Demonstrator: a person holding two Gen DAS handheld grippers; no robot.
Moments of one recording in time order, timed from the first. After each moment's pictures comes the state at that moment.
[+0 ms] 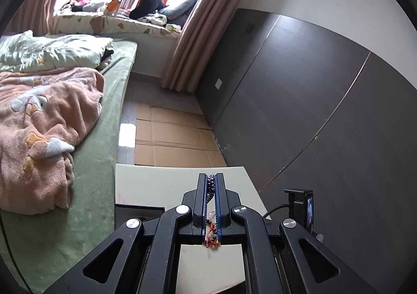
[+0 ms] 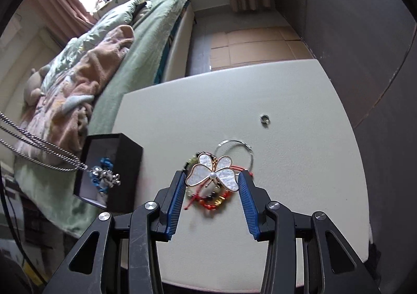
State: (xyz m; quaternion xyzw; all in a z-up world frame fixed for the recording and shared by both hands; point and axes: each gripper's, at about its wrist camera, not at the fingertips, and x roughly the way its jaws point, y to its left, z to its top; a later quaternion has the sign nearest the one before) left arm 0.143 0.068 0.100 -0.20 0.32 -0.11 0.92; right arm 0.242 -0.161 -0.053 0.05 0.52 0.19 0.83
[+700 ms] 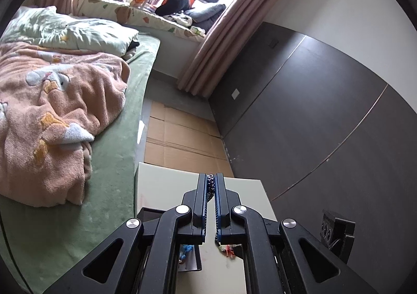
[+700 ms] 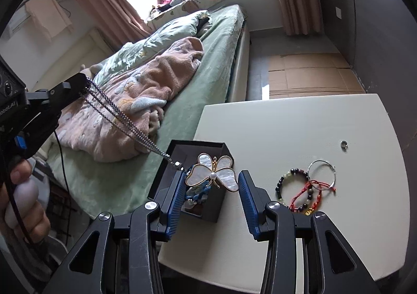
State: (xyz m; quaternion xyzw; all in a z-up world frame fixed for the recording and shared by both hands) left arm 0.153 0.132 0.064 -0.26 0.31 -0.09 0.91; right arm 0.202 -0.078 -0.017 0.07 0.45 0.31 0.83
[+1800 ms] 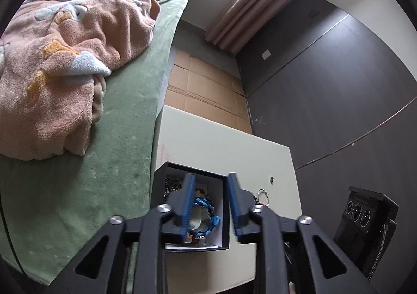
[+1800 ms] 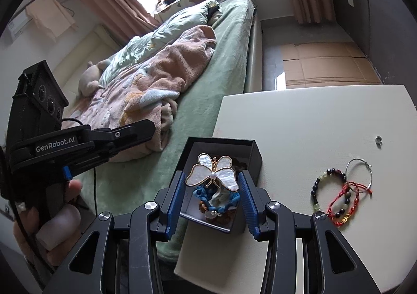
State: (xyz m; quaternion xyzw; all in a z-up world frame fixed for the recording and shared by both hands) left arm 0.176 0.144 -0.009 -0.30 0.43 -0.05 0.85; right arm 0.215 -0.038 -0.041 0.09 0.47 0.34 0.81
